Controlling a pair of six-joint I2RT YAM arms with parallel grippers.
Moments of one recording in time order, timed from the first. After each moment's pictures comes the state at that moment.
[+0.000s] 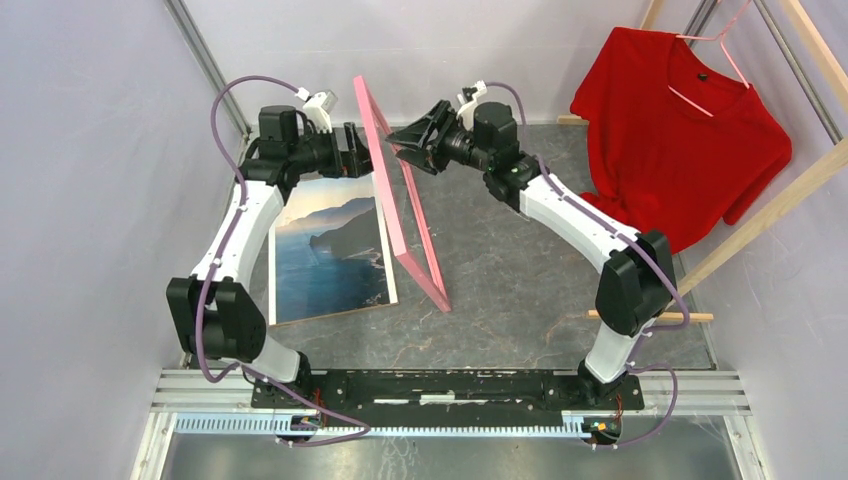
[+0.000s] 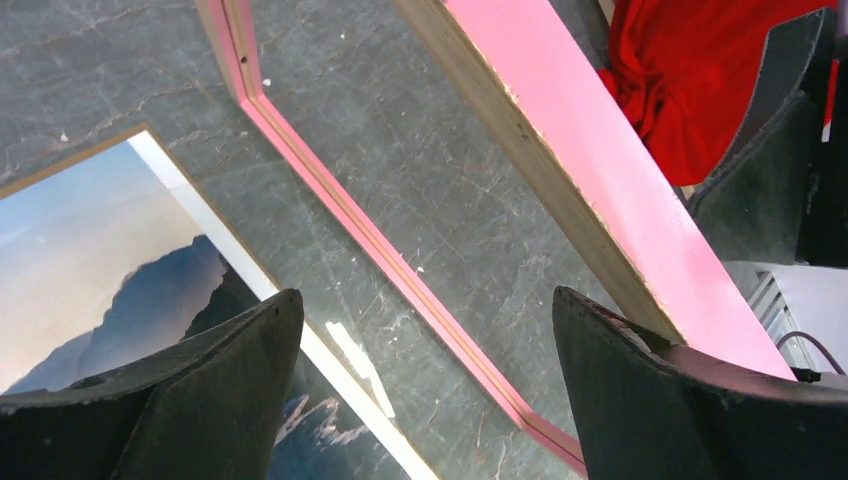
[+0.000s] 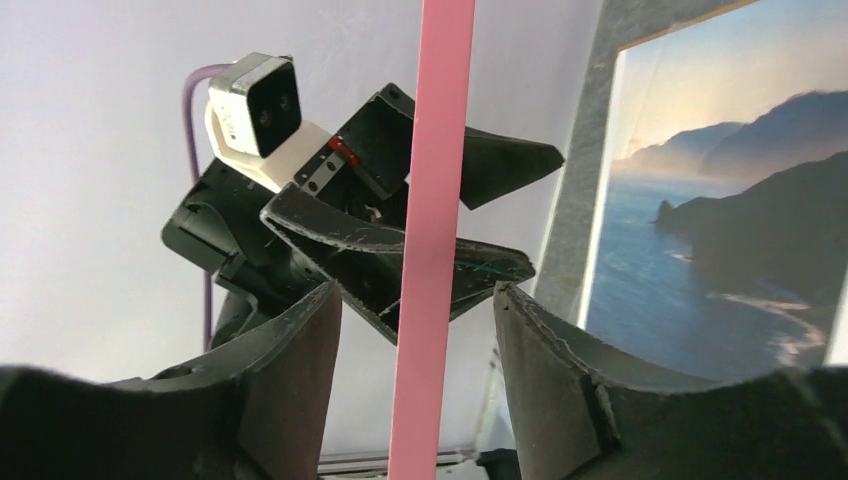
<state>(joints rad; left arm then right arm) -0.09 1.51 1.39 -0.42 0.64 -0.19 0.60 1.76 1.53 0.13 -0.41 1.29</state>
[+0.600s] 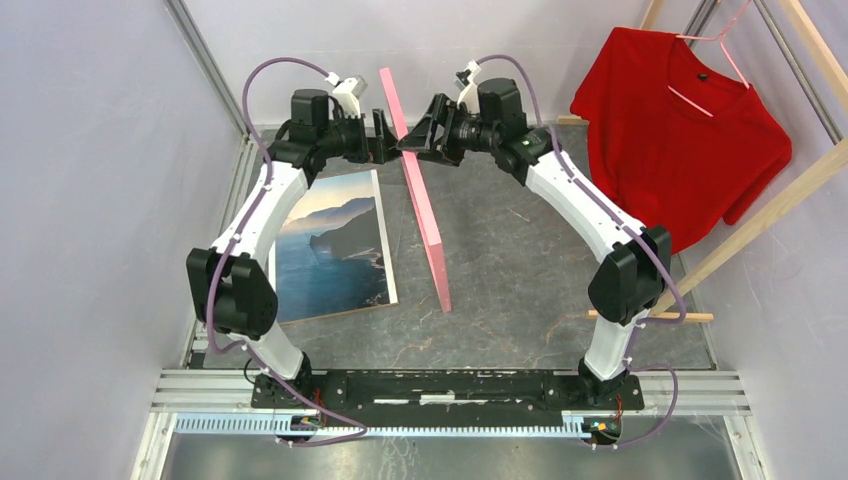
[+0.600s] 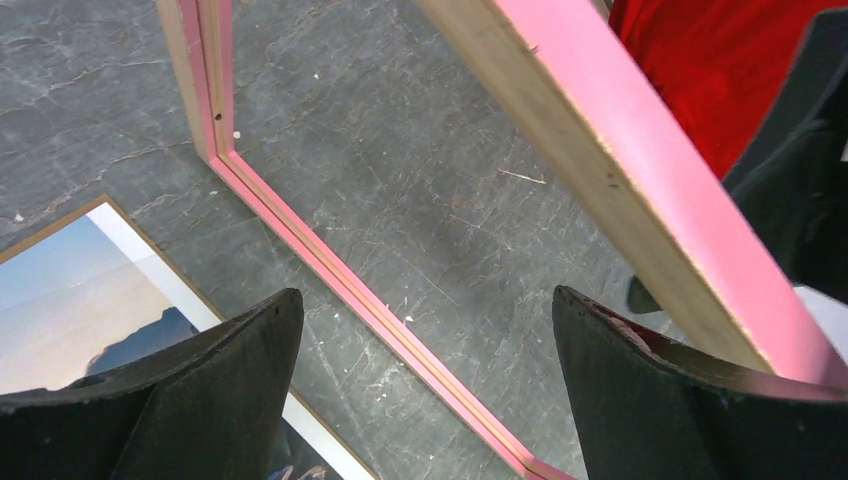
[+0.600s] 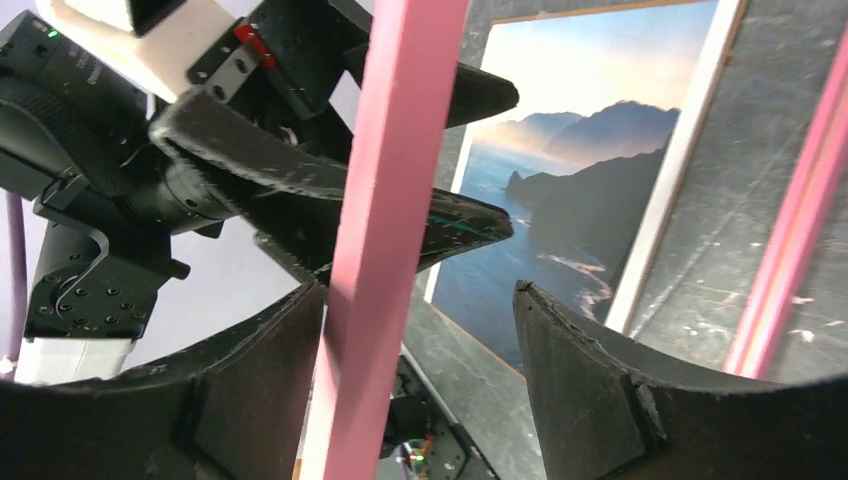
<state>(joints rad) -0.21 1.66 1.56 -0.39 0.55 -0.22 0.53 1.83 1.79 -0.29 -0.52 0.85</state>
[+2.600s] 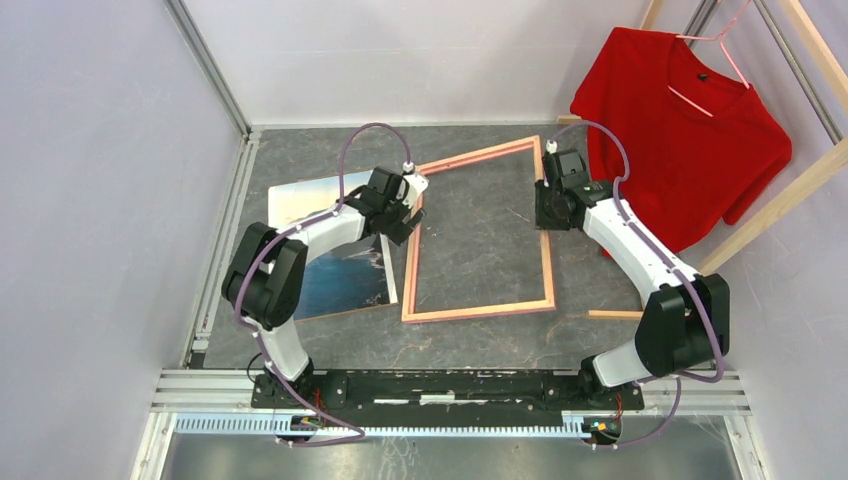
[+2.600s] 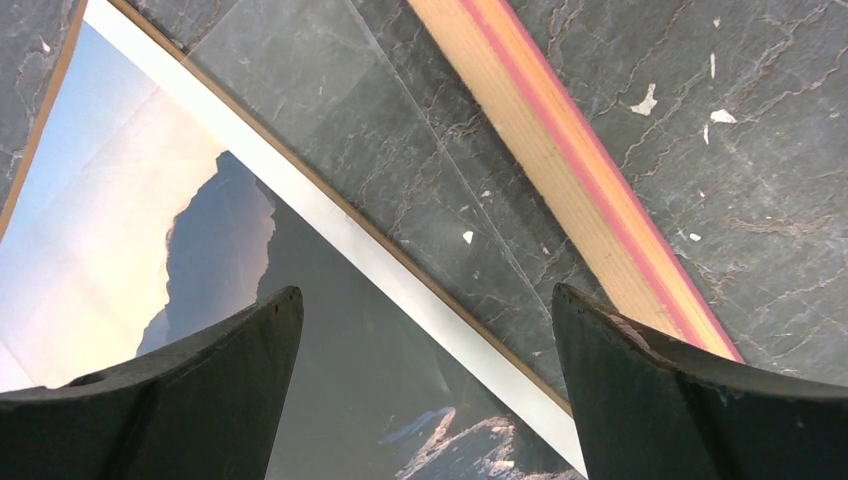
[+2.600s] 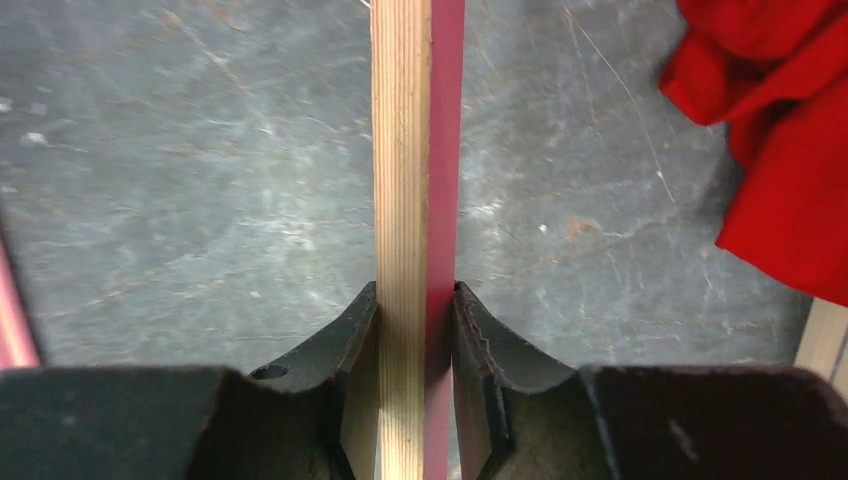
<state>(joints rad) -0.49 1.78 1.14 -0.22 -0.11 0.31 0.29 1.47 1.21 -0.71 0.14 0.30</state>
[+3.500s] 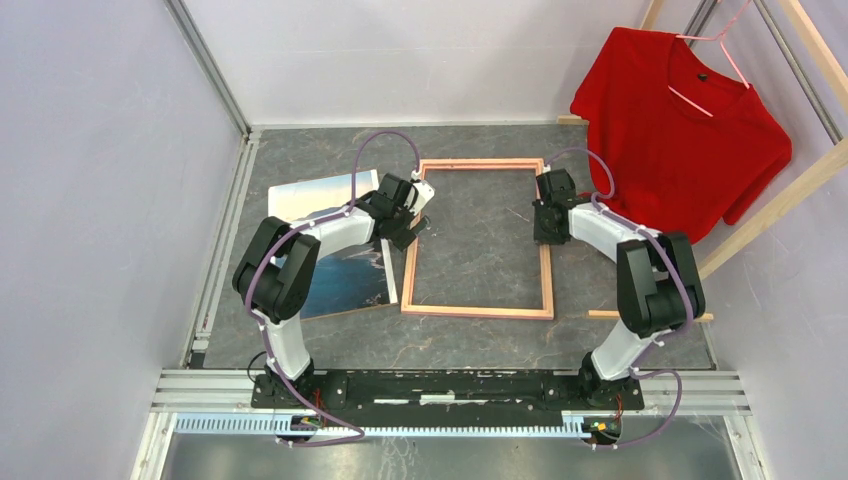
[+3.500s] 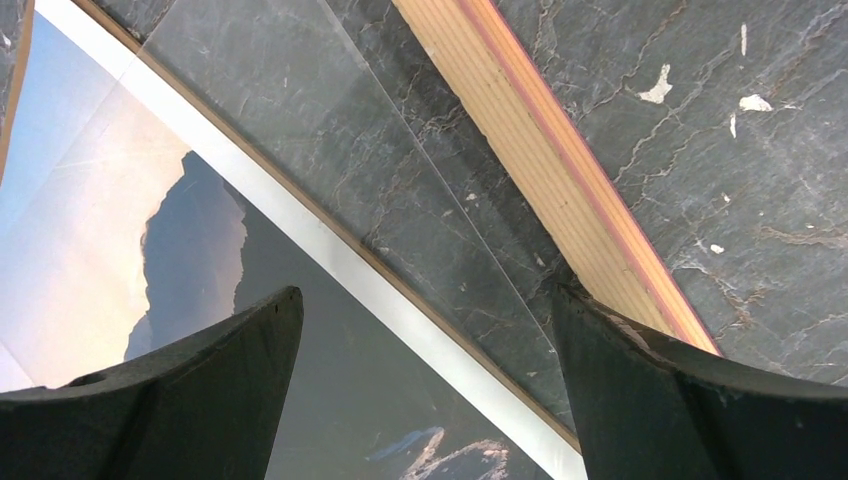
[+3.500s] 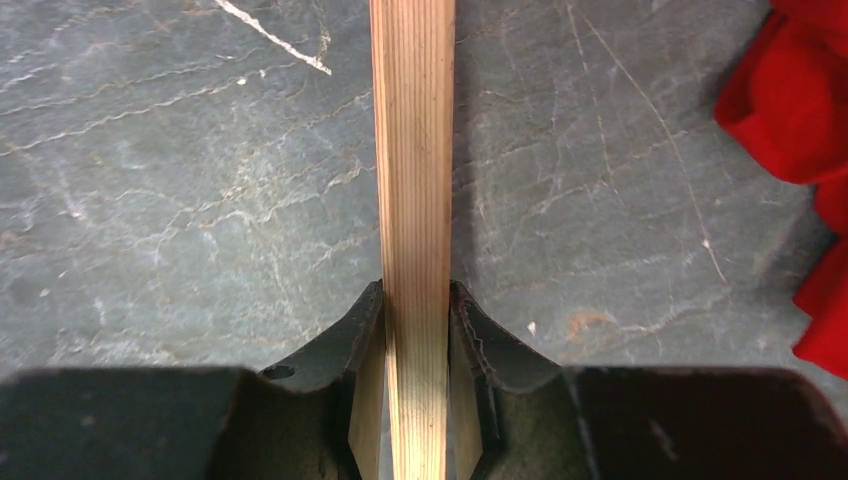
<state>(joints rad) -0.53 1.85 1.14 -0.21 -0.18 0.34 0.22 1.67 1.02 -0.43 0.18 0.26</state>
